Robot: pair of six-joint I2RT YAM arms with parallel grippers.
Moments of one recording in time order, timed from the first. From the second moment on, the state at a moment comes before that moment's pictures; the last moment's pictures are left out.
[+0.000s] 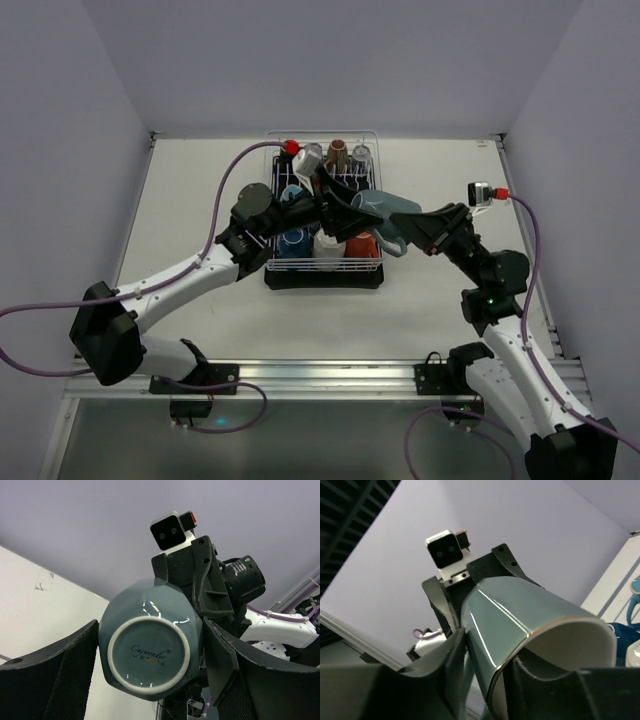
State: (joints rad) left arm -0.78 1.36 1.03 0.61 0.53 -0.67; right arm 0.25 0.72 0.50 0.71 -0.60 1.38
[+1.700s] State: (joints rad) left arm -0.80 0.61 0.76 -0.40 -0.30 -0.20; right arm 0.19 1.81 1.60 -0.76 0.18 0.16
